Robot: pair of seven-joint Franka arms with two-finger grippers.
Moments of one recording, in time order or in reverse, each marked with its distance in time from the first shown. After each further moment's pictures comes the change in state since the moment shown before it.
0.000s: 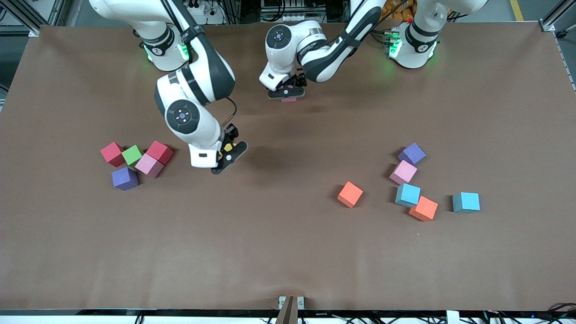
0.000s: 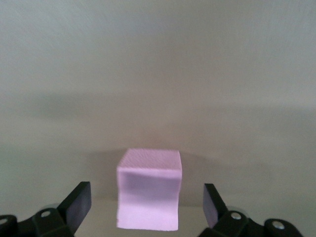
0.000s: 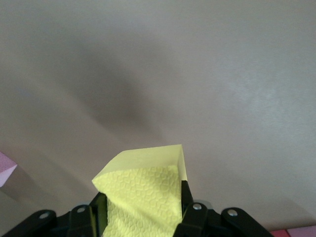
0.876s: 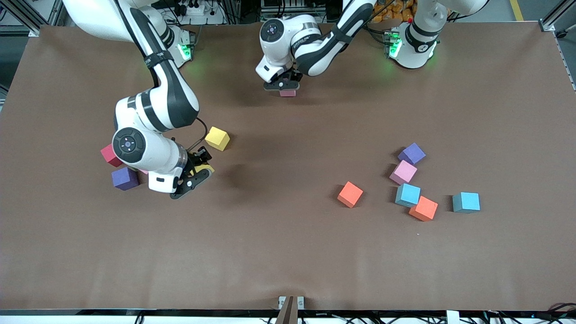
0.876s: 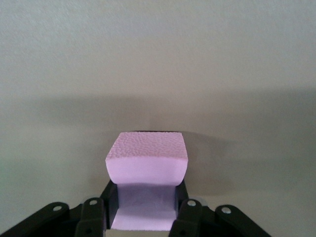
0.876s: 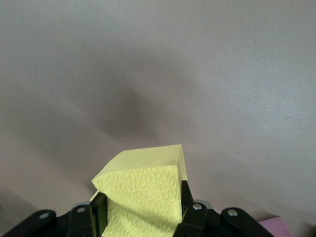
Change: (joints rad) left arm -0.083 0.070 -0.001 -0.002 0.000 0.007 0.039; right arm -0.287 0.053 0.101 0.071 0.002 0.010 -0.060
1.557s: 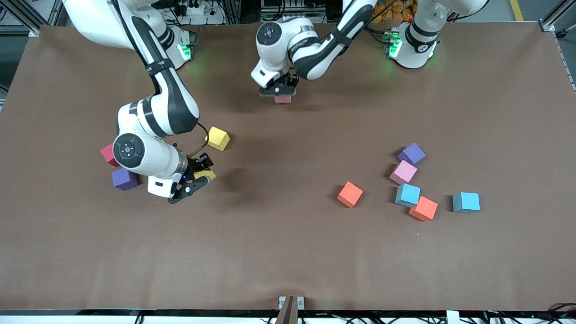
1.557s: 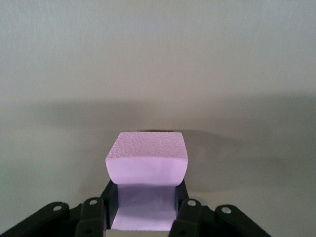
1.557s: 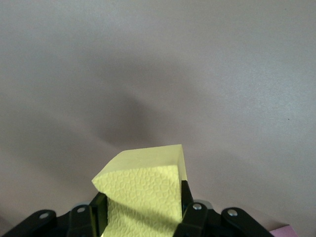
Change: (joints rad) left arm -0.039 0.005 0.025 0.047 0.000 -0.017 0.005; right arm -0.015 0.031 -0.002 0.003 0.032 0.050 0.041
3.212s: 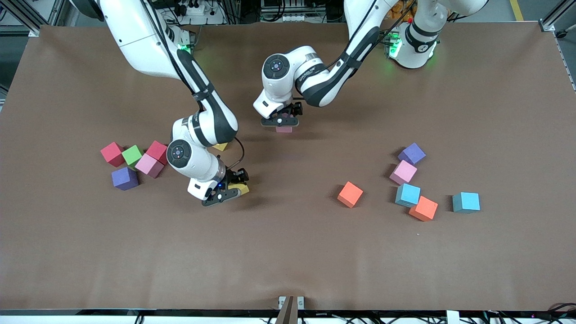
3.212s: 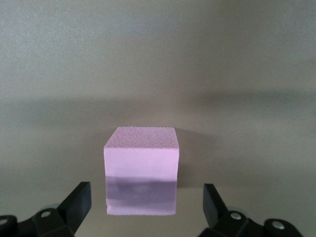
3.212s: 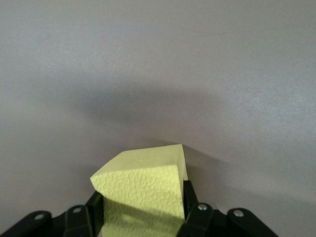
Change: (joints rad) left arm -0.001 0.107 0.186 0.188 -0.017 0.016 0.199; right arm 0.105 0.202 0.022 -0.050 0.177 0.436 0.183
